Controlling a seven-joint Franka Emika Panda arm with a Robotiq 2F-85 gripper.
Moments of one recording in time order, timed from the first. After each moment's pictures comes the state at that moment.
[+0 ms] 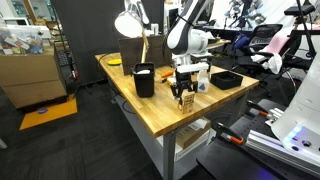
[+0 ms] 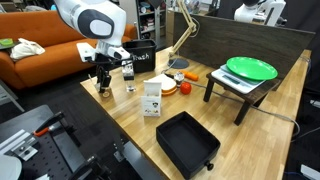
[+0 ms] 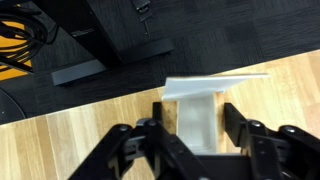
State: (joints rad) arm 0.17 0.37 0.10 -2.36 0.27 2.37 0.30
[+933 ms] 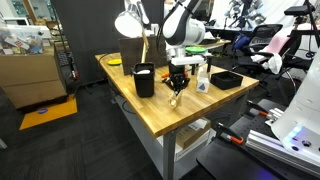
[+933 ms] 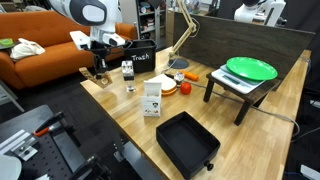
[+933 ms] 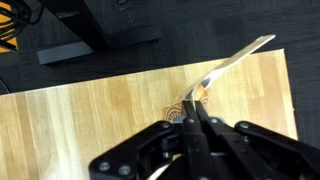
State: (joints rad) arm 0.19 0.29 0.14 -2.35 0.27 2.37 0.30
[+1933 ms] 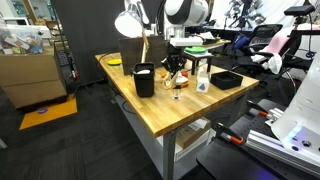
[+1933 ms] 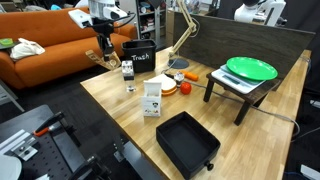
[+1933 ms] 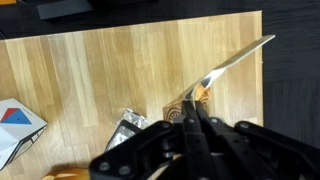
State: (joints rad) arm 0.19 0.14 0.11 -2.33 0.18 2.36 0.32
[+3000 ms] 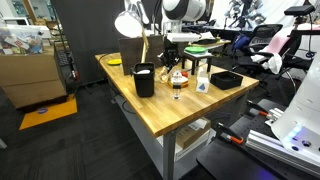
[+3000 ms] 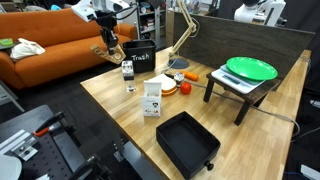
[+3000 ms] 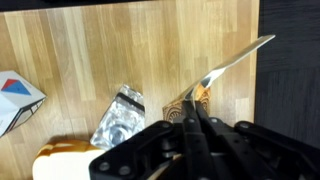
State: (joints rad) arm 0.19 0.13 0.11 -2.27 0.13 2.37 0.32
